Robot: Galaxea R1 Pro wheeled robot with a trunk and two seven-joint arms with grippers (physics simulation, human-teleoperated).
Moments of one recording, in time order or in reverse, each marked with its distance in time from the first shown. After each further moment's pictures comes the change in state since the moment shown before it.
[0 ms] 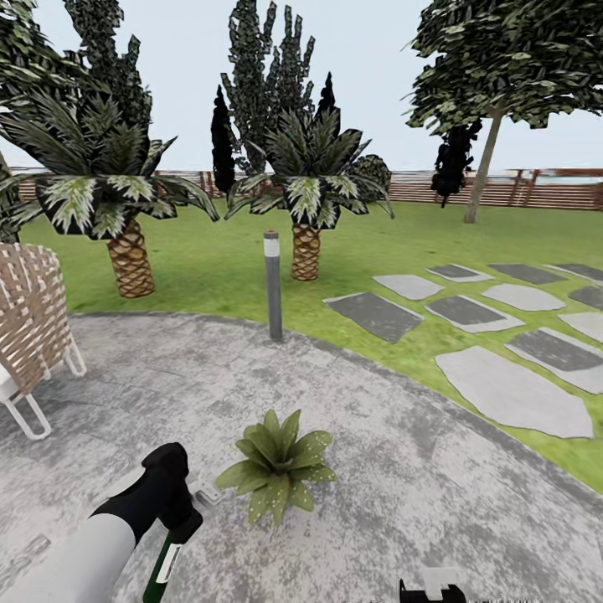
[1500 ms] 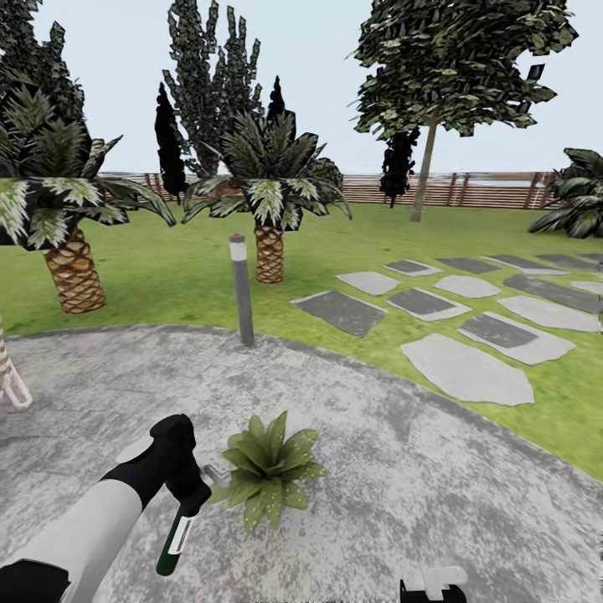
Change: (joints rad) left arm -0.112 0.011 -0.088 0.013 -0.017 0.011 -0.175; right arm 0.000 -0.001 0.000 0.000 0.001 0.001 0.000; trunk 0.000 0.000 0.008
